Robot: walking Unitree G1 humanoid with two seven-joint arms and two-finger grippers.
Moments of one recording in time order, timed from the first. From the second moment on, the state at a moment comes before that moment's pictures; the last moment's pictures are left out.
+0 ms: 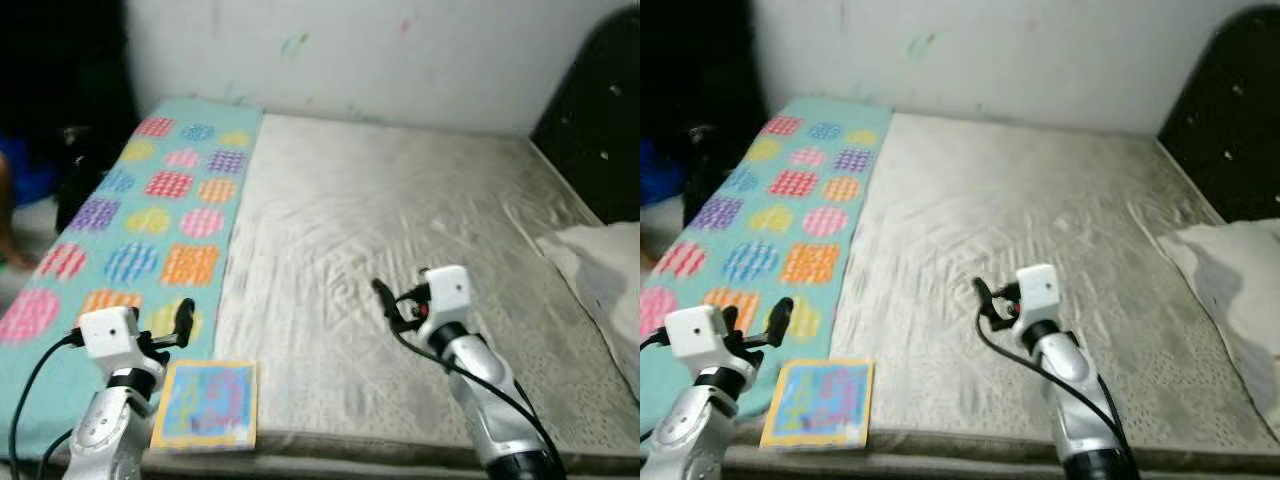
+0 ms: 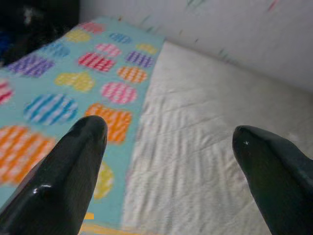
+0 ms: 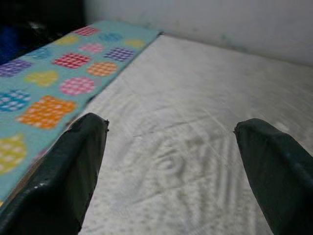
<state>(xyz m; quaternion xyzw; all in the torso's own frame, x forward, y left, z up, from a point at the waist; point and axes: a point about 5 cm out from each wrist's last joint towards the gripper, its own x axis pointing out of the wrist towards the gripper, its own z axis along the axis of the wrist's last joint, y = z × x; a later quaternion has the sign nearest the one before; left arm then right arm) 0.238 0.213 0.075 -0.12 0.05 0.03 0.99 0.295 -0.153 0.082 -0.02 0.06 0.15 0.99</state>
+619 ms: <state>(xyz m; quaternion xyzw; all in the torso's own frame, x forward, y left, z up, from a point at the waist) 0.237 0.207 0.070 -0.13 0.06 0.04 0.99 0.292 -0.166 0.075 -0.03 0.07 0.13 0.99</state>
